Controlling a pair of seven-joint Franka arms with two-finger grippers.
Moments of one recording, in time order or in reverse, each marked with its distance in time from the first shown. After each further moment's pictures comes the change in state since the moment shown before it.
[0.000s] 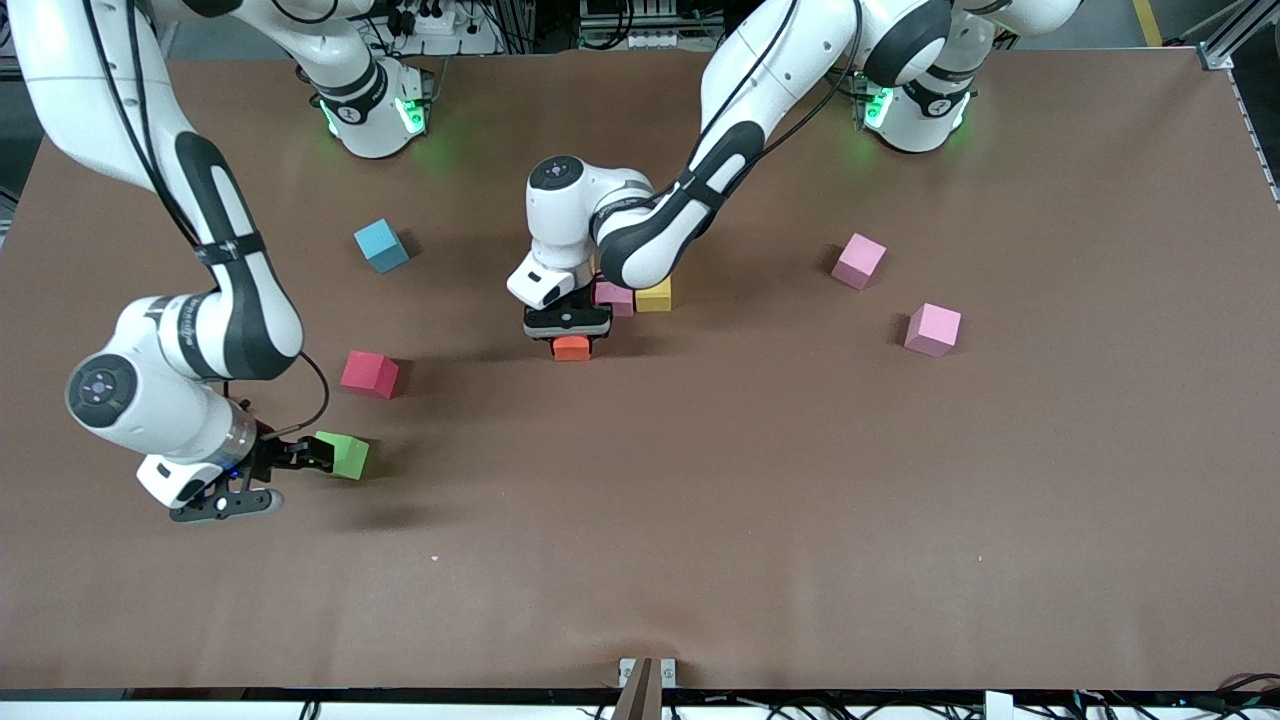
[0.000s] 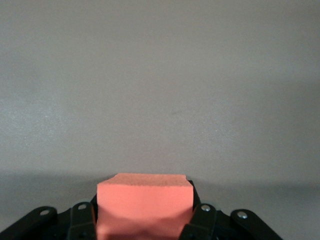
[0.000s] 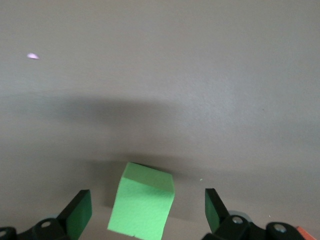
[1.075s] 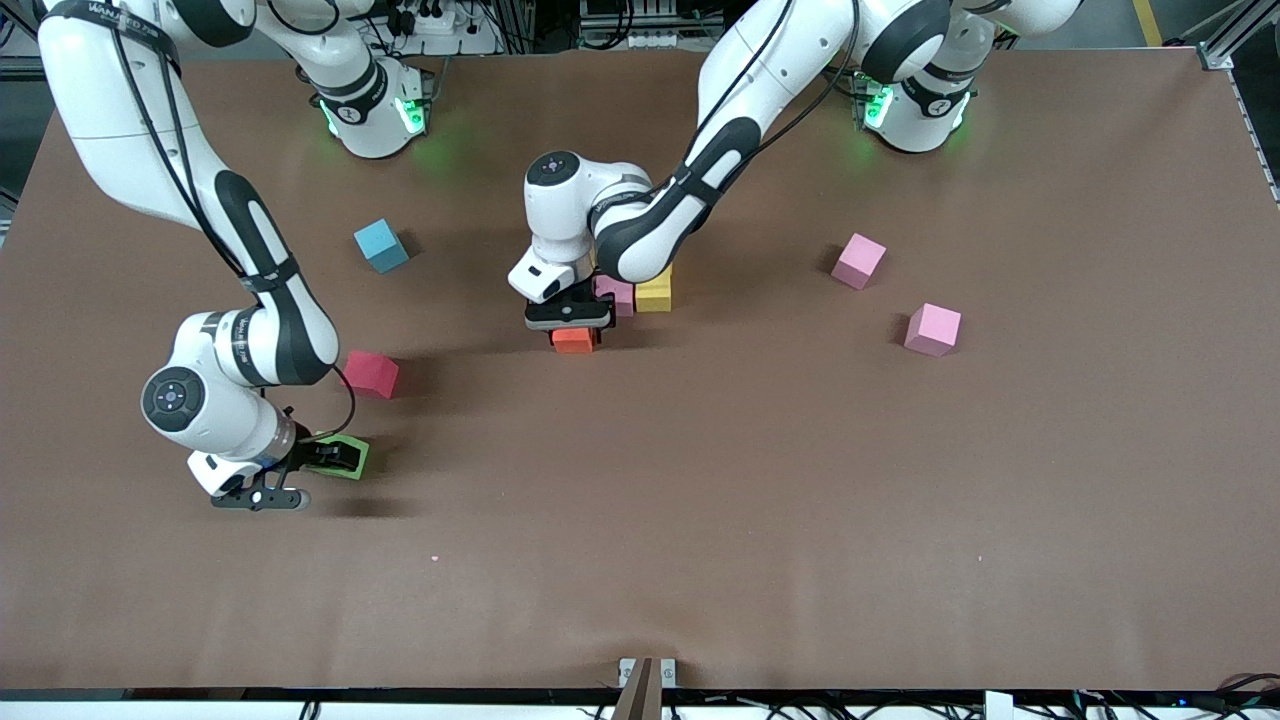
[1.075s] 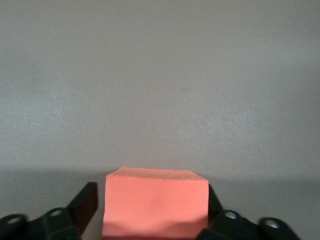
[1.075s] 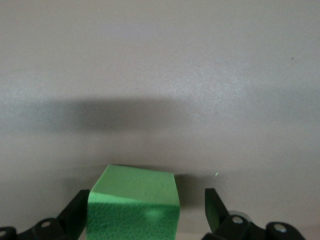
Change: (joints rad) left arm -0.007 -0.009 -0.010 -0.027 0.000 -0.028 -0.002; right arm 0.001 0.059 -0.005 -0.099 -0.011 0.151 0.140
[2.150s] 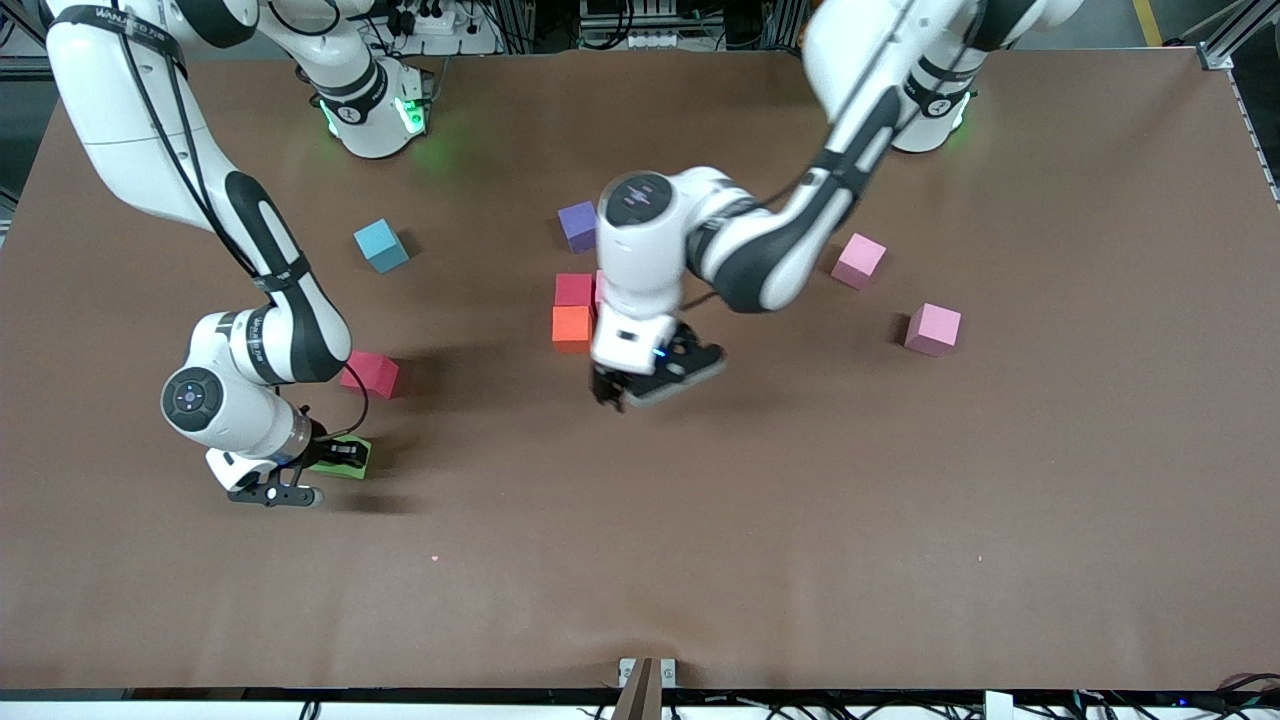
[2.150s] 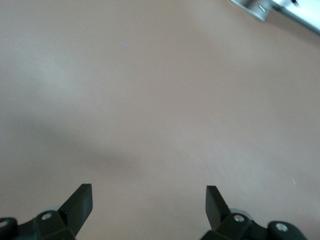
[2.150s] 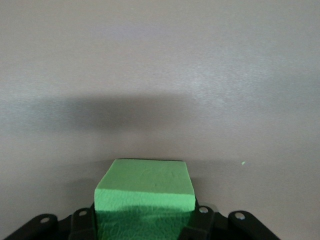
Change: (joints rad) left arm 0.296 -0.264 0.006 0.003 -0.214 -0.237 -0.005; right arm 0.005 0.007 0.033 -0.010 -0.001 0.001 0.061
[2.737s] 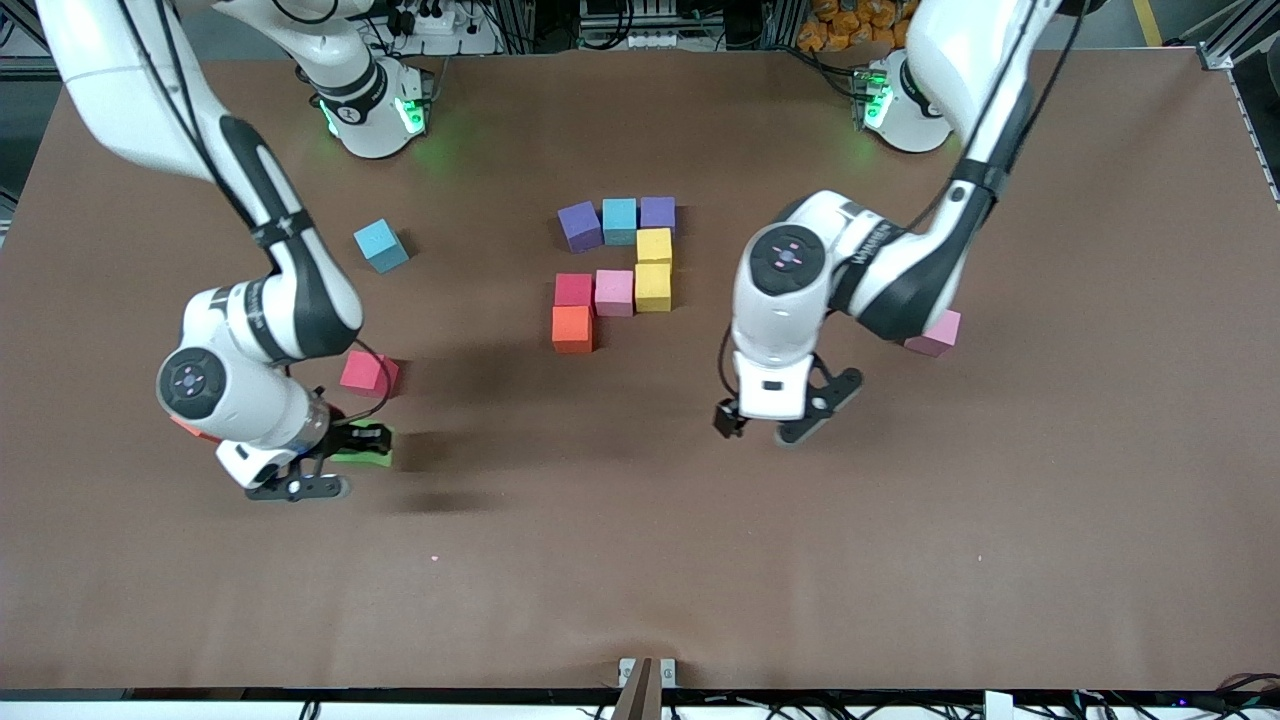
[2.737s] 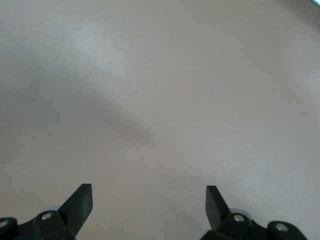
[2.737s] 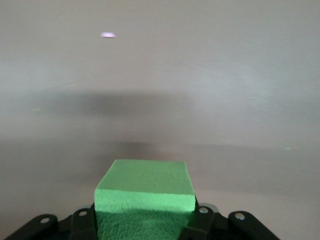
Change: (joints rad) left arm 0.238 -0.150 -0.056 -0.228 -0.064 -0.029 0.037; right arm 0.049 -0.130 0.110 0.060 0.000 -0.208 0.001
